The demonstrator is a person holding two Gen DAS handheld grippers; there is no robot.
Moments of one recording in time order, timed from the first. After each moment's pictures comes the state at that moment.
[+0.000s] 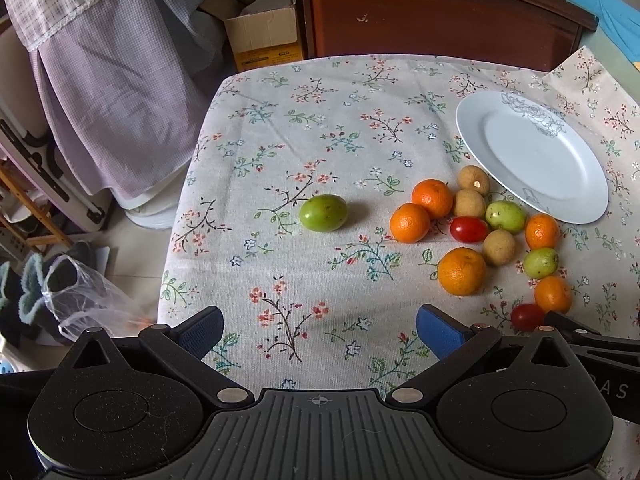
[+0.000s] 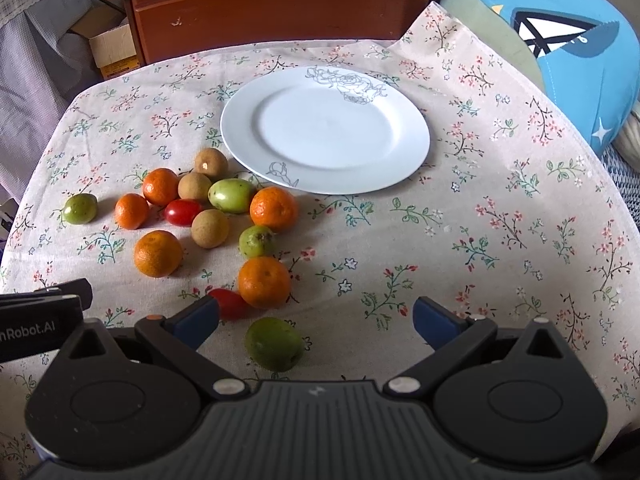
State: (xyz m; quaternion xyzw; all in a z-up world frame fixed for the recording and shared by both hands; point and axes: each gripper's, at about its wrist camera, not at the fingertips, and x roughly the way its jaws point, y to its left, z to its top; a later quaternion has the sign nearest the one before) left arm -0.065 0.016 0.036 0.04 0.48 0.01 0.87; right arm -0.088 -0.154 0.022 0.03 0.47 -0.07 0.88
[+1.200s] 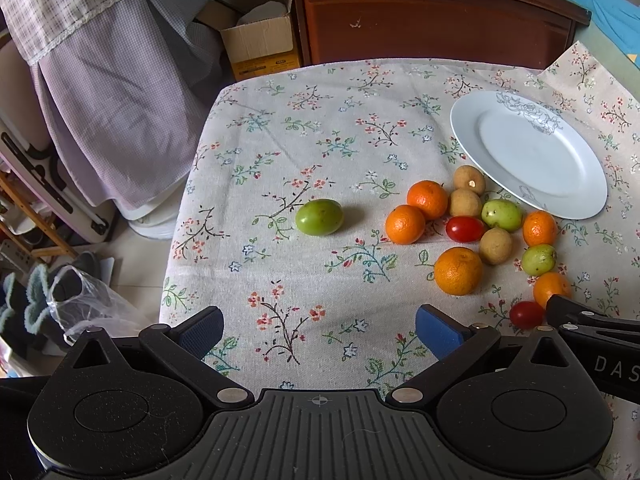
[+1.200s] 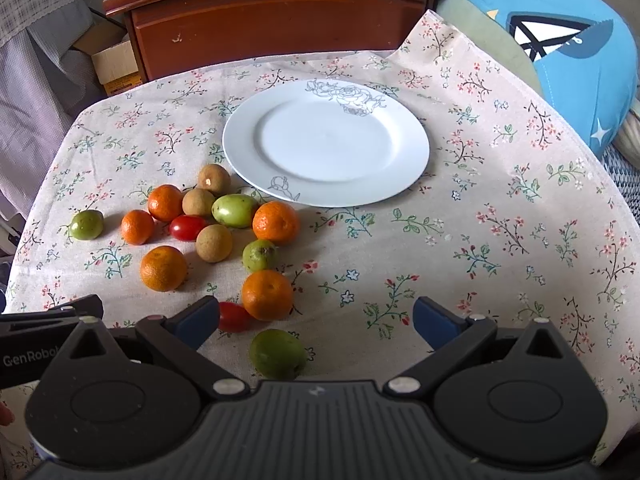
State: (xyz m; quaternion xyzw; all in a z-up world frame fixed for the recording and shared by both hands) left arm -0.068 0.010 0.037 0.05 0.47 0.01 0.88; right arm -0.090 -0.158 0.026 0.05 0.46 -0.07 0.89
